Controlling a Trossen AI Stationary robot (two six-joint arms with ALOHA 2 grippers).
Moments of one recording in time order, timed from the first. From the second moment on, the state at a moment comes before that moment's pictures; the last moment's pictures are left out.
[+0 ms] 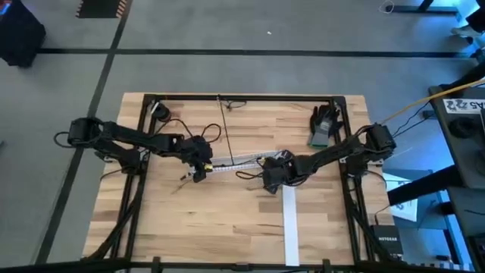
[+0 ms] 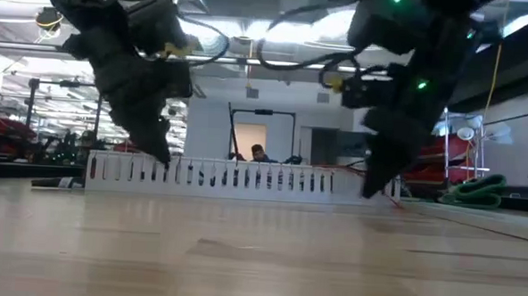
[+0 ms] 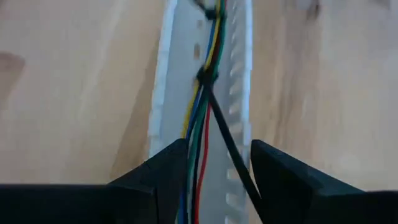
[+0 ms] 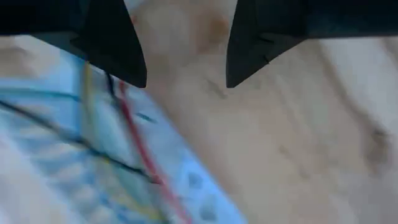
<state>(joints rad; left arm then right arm) 0.10 1.36 0.56 -0.12 0.10 -0.18 0.22 1.70 0.95 -0.60 0.41 0.68</state>
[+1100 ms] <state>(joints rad) 0.11 1.36 0.53 -0.12 0.10 -0.19 0.16 1.65 1.04 -0.77 0.48 0.44</state>
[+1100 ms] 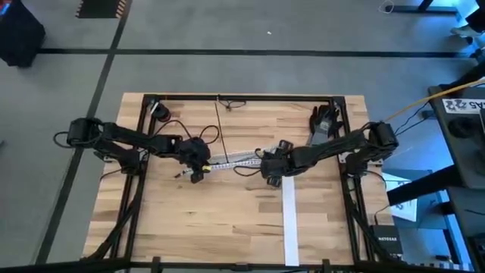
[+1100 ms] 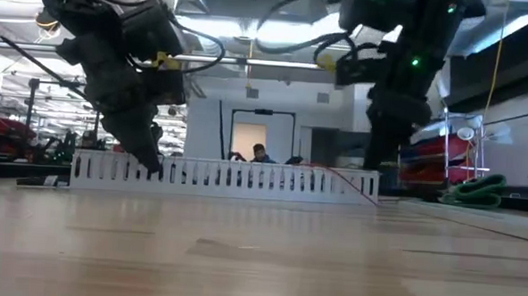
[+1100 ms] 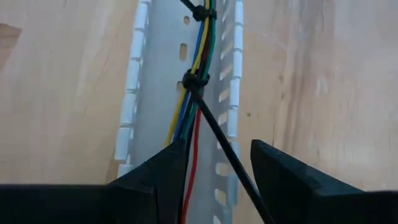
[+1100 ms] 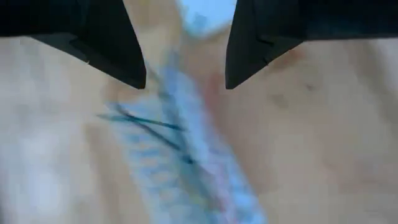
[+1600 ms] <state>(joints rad) 0.11 1.36 0.53 -0.08 0.10 -0.17 0.16 1.62 1.00 -0.73 0.50 0.45</state>
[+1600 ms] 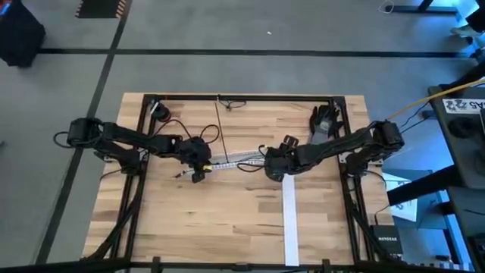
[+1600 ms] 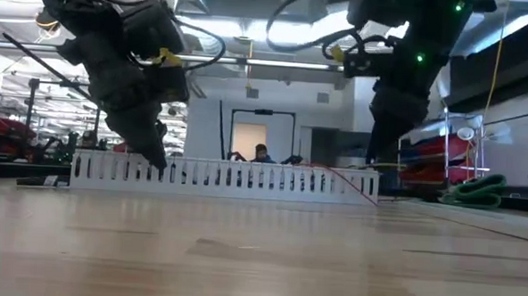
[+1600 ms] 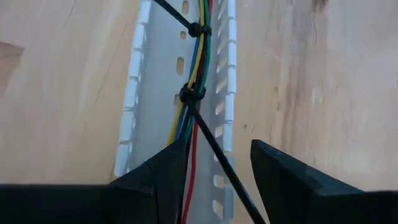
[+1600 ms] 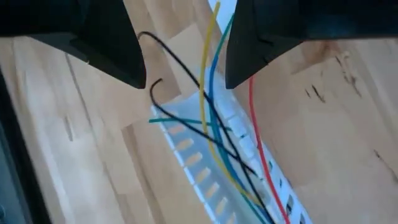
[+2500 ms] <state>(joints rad) 0.11 1.36 0.53 -0.06 0.10 -0.17 0.16 1.62 0.96 -0.52 0.45 0.42</state>
